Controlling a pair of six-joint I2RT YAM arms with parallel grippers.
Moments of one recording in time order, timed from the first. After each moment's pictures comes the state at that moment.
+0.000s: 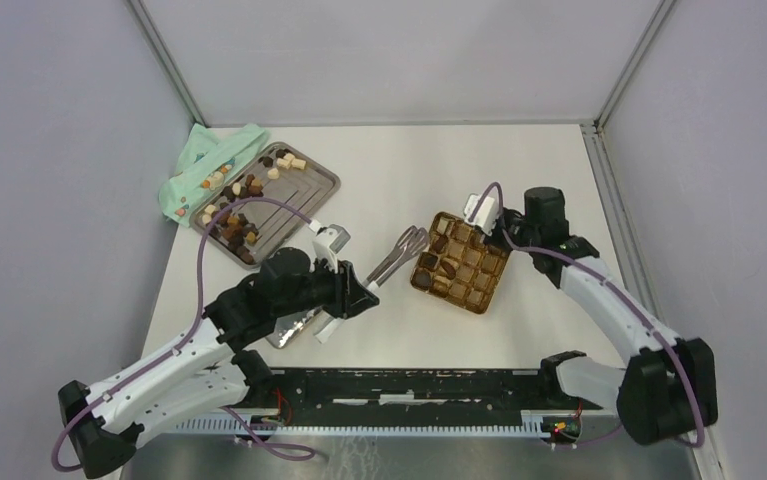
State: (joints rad) left arm -0.84 0.74 0.67 -0.38 0.19 -0.56; right arm 0.25 1.22 0.78 -0.25 -0.44 -0.83
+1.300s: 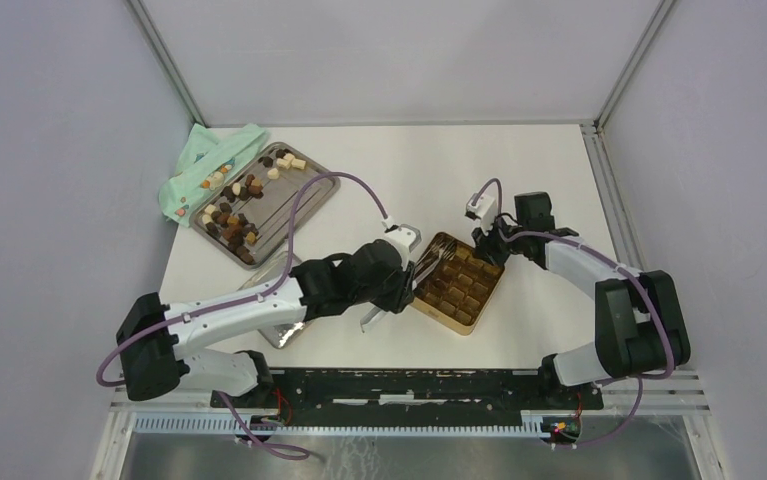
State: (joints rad) left arm -1.10 1.27 0.95 -0.42 -0.15 -0.49; right arm 0.18 1.45 0.73 -0.18 -0.55 -0.59
